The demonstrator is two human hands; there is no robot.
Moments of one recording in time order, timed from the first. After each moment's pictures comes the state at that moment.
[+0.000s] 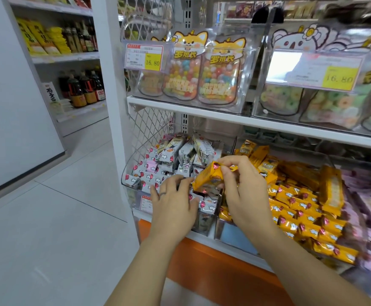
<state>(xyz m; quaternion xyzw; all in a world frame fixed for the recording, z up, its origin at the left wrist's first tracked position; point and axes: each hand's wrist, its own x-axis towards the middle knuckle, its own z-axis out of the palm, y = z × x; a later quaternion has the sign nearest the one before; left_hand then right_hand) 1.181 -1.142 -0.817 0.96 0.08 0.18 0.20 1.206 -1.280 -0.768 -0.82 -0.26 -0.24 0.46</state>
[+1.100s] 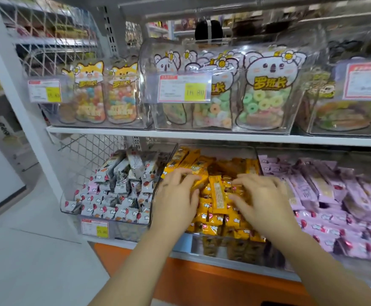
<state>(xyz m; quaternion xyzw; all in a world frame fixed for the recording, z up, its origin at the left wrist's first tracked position) 1.214 -1.270 -0.781 0.94 -0.09 0.25 0.22 1.215 -1.464 -0.772 -0.94 -0.14 -0.23 0.19</state>
